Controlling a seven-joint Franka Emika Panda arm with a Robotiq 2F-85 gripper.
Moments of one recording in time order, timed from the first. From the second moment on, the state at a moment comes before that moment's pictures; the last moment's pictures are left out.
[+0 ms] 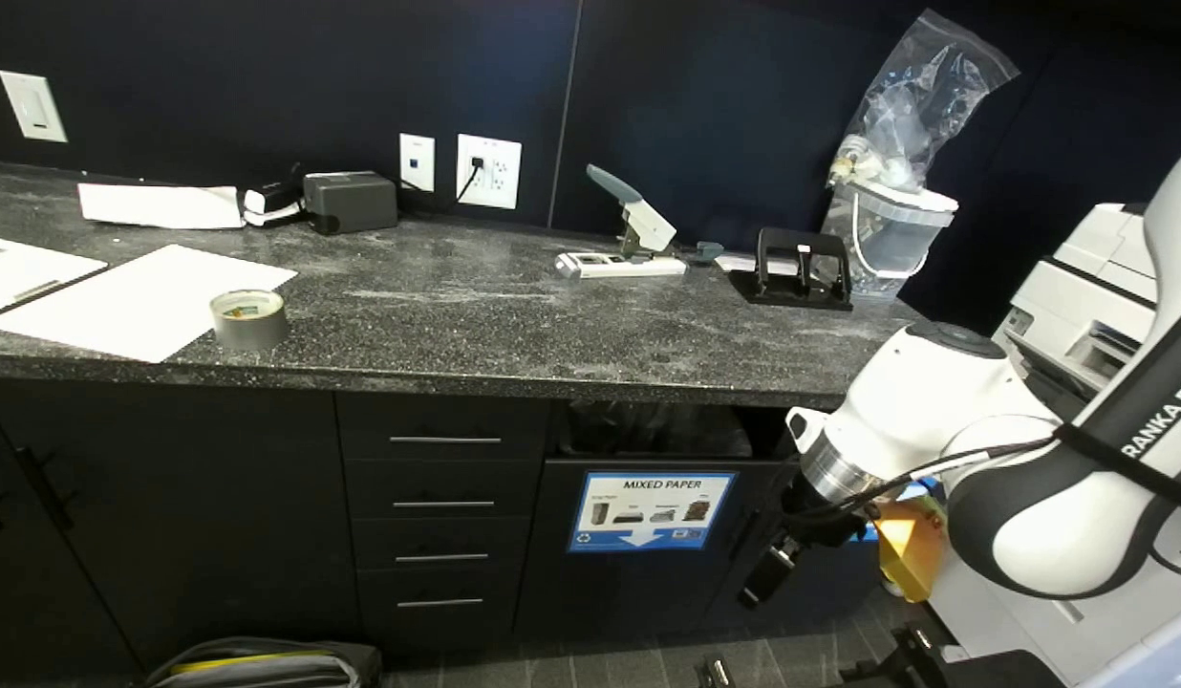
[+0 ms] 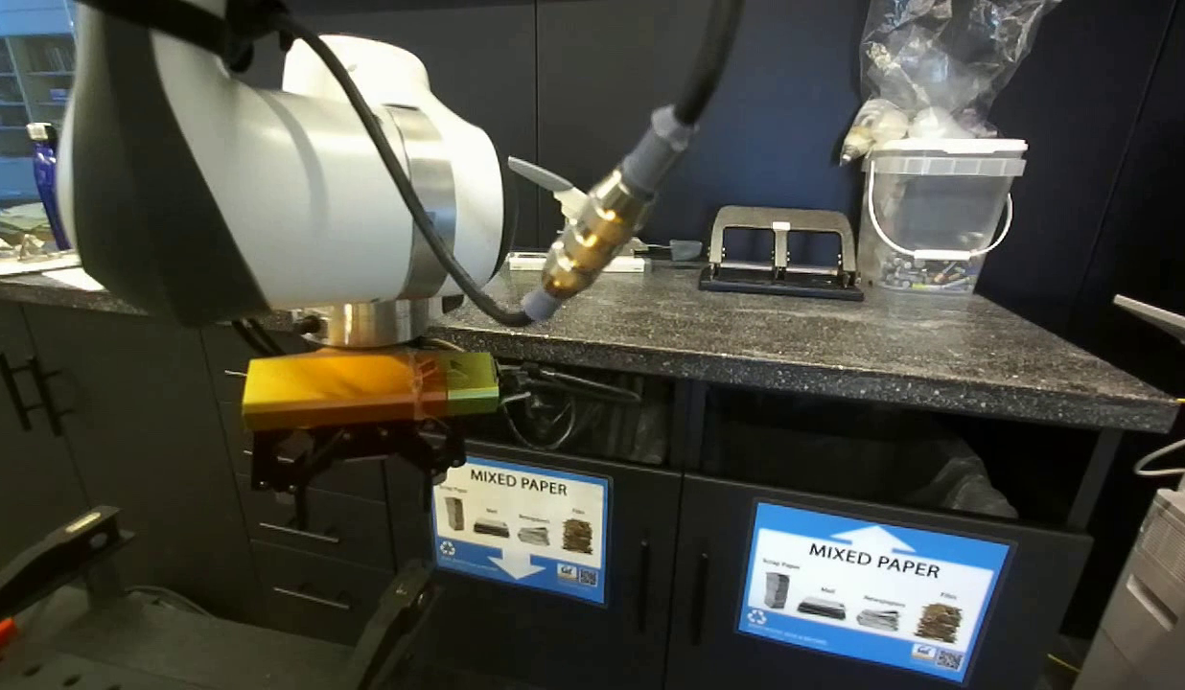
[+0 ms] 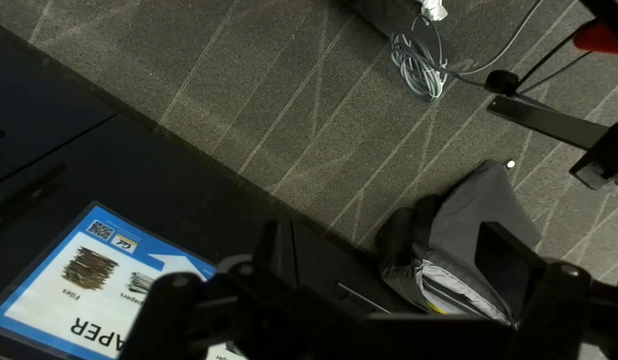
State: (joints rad) arm -0.71 0.41 0.38 -2.76 -1.27 3.11 0.27
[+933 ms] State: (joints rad) arm -1.18 0.26 0.99 -2.74 -0.86 3.00 0.25
